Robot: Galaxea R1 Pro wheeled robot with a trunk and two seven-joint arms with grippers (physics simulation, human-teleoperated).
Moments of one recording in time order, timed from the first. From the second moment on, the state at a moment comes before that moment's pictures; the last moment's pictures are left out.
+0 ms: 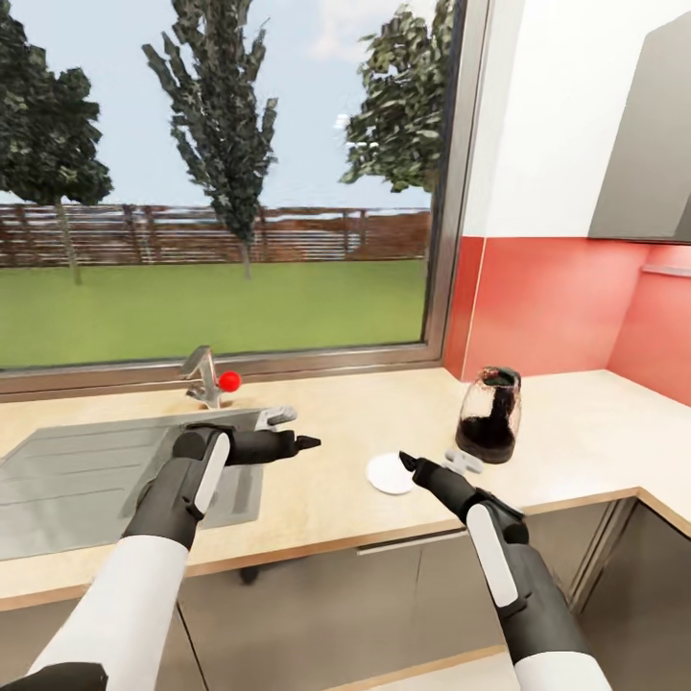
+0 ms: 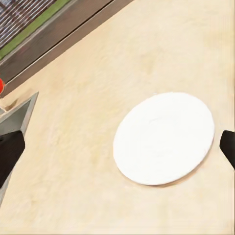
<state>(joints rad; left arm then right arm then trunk) -0.78 -0.06 0.06 -1.05 0.09 0.98 -0.53 -0.47 0.11 -0.08 -1.25 -0.43 0.53 0.04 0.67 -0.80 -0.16</state>
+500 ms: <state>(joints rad) -0.75 -0.06 0.05 -0.95 0.09 0.98 -0.46 -0.47 0.10 -0.09 -1.14 -0.50 0.53 0.04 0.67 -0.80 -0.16</state>
